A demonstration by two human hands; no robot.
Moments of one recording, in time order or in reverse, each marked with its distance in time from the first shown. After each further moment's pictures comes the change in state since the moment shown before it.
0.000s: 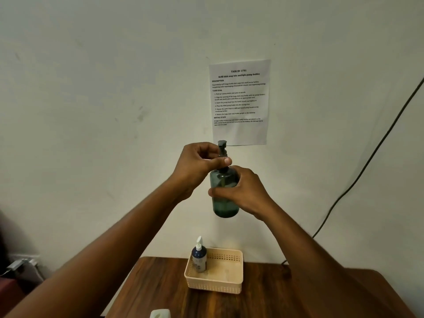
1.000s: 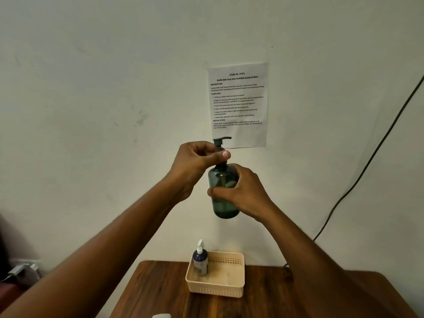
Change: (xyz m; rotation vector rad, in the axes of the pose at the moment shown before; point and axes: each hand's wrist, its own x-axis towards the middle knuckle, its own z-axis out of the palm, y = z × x) left_hand -0.001 0.016 -0.002 -0.058 -0.023 -0.017; right_hand -0.005 -0.012 -0.002 0.022 0.026 -0.059
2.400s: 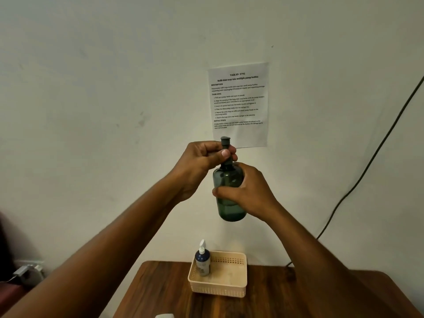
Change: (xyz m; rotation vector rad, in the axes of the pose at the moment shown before) left_hand -0.008 0.013 0.006 -0.020 -0.130 0.014; right_hand -0.007 -0.005 -0.011 0.032 0.020 -0.074
